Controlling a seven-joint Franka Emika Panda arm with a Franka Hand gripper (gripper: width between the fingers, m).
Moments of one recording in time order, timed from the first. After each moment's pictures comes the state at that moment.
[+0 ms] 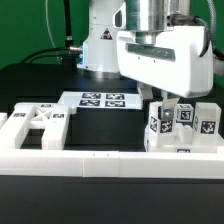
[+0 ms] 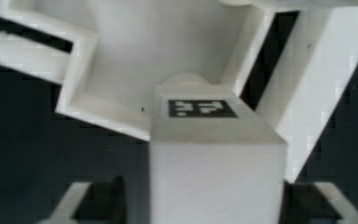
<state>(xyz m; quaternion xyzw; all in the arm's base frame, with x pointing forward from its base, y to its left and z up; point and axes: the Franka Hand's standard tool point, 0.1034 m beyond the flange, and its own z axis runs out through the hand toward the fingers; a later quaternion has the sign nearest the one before) 0.627 0.045 0.075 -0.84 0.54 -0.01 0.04</state>
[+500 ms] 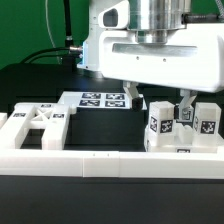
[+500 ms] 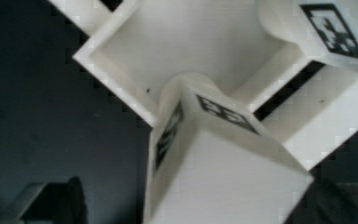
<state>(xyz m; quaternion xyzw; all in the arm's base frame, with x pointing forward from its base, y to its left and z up) 0.629 0.044 0.076 -0.94 0.34 -0.02 0.04</state>
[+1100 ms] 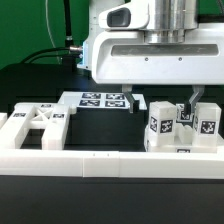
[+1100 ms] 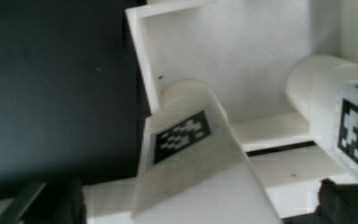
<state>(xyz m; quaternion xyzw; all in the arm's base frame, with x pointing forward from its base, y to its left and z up) 0.627 0.051 0.076 -1.00 0.08 -0.03 0.03</state>
